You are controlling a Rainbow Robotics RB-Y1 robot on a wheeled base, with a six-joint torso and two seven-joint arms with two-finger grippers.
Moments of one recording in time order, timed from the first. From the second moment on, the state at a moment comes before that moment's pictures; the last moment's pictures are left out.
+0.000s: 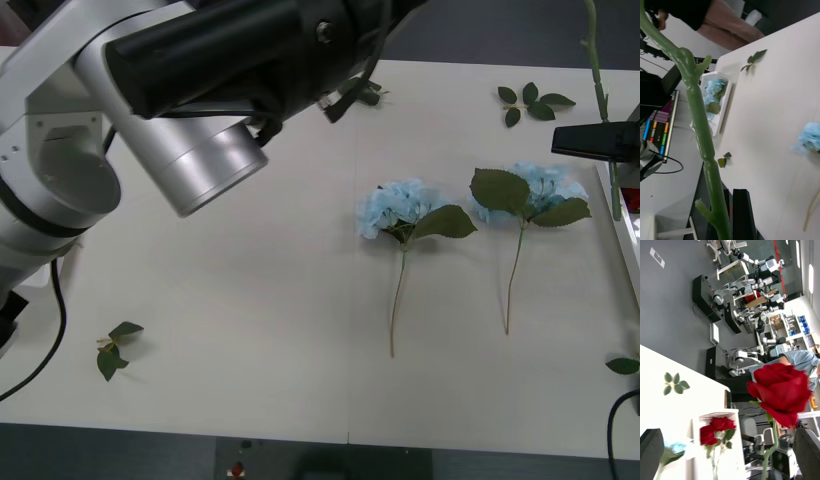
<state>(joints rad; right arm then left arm) -0.33 -0.60 -0.52 -1.81 -1.71 1.62 1.51 -0.87 0.61 -0.60 -2.09 0.31 0.78 0.10</state>
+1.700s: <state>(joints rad) -0.06 -0.75 -0.54 -1.43 -0.68 1.11 1.51 -0.35 0.55 -0.09 -2.09 1.27 1.09 -1.75</state>
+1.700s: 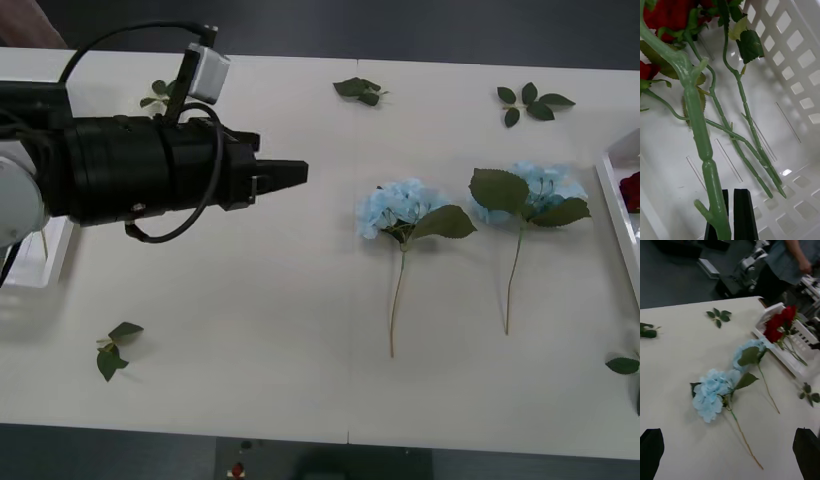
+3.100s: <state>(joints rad) -0.28 -0.69 -0.36 -1.74 -0.87 1.63 1.49 -0.42 0.78 -0.28 -2.01 1.84 1.08 -2.22</state>
